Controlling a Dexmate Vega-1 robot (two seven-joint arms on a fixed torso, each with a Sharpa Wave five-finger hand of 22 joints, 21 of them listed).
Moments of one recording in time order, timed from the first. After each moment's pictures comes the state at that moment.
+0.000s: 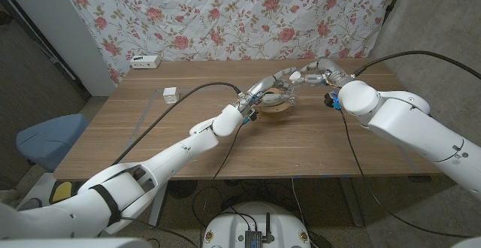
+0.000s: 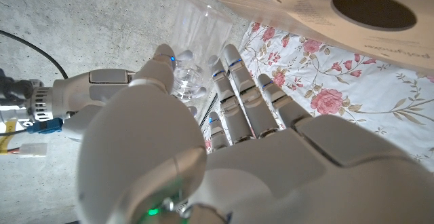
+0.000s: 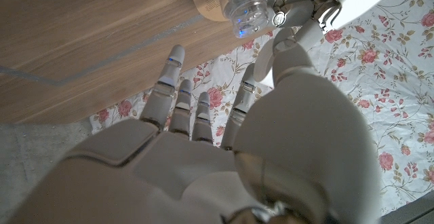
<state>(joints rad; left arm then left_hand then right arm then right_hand) 0.56 0.33 0.80 -1.17 0.24 -0.55 0.22 0.95 -0.02 0.48 -0.15 0.17 0.13 -0.20 0.18 0.17 0.92 -0.10 0.19 0.19 0.90 -0.12 0.17 0.16 0.34 -0.04 0.18 0.16 -0.88 -0.91 -0.40 -2.40 0.31 -0.91 -0.38 1.00 0.00 0.29 -0.16 0.18 0.81 -0.08 0.42 0.29 0.23 0.13 0.21 0.21 0.27 0.19 0.22 0.21 0.62 0.20 0.19 0.17</state>
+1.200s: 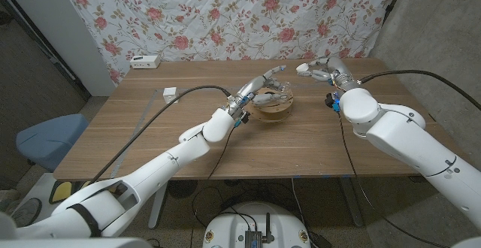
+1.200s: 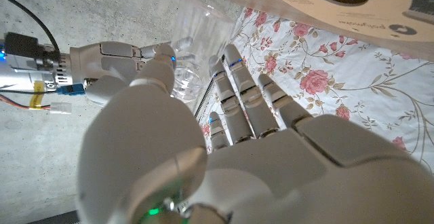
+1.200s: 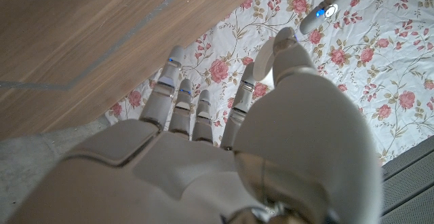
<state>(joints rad) 0.68 0.43 0.72 -1.39 0.25 -0.48 0.25 0.95 -0.02 0.48 -0.15 0.17 0.13 -0.20 0.18 0.17 0.92 -0.10 0.20 0.19 0.90 -0.12 0.17 0.16 0.34 -0.04 0.18 0.16 -1.00 -0.80 -0.32 -2.33 0.32 -0.71 -0.53 1.00 0.00 0.29 -0.16 0.18 0.82 -0.07 0.43 0.28 0.26 0.13 0.21 0.21 0.28 0.19 0.22 0.20 0.63 0.19 0.19 0.17</state>
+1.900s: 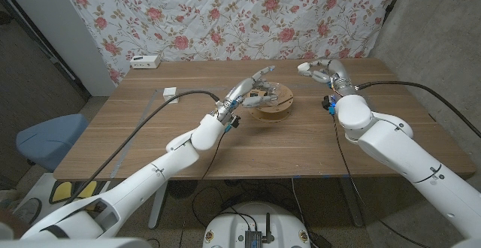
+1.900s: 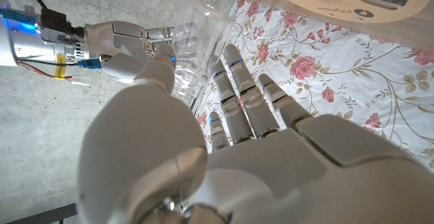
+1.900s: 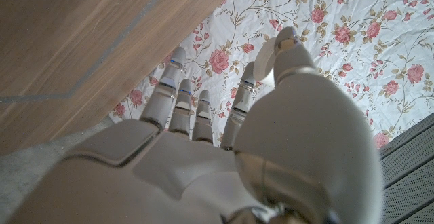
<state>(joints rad) 0.81 0.52 0.64 -1.56 0.26 -0.44 0.29 0.95 -0.02 0.48 -0.15 0.17 0.13 -0.20 0.18 0.17 0.92 -0.10 0.20 0.19 0.90 -0.12 0.17 0.16 0.34 -0.04 0.18 0.16 -1.03 -0.73 -0.33 -2.24 0.27 -0.57 -0.58 0.99 -0.01 0.28 -0.15 0.18 0.83 -0.07 0.43 0.28 0.26 0.12 0.21 0.21 0.29 0.18 0.22 0.21 0.62 0.16 0.19 0.17</state>
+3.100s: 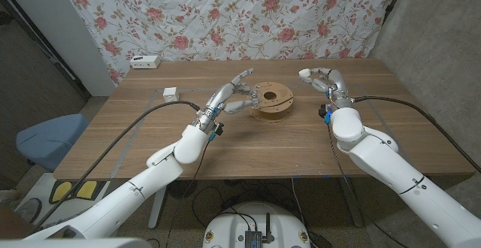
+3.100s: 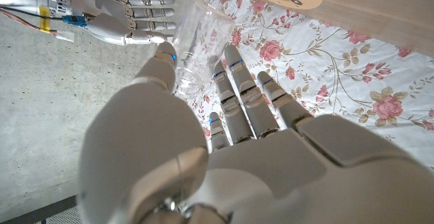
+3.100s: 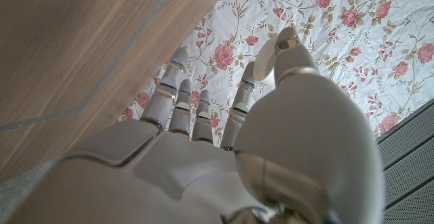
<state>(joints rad) 0.99 0.61 0.52 -1.70 0.27 -0.37 0.38 0.97 -0.02 0.47 -0.16 0.17 0.12 -0.21 0.18 0.17 0.91 -0.11 0.20 0.20 0.88 -0.12 0.17 0.16 0.35 -0.01 0.18 0.17 -1.08 -0.65 -0.35 -2.07 0.20 -0.34 -0.62 0.99 -0.01 0.28 -0.15 0.17 0.83 -0.07 0.43 0.27 0.27 0.12 0.21 0.21 0.29 0.17 0.22 0.21 0.62 0.14 0.19 0.17</state>
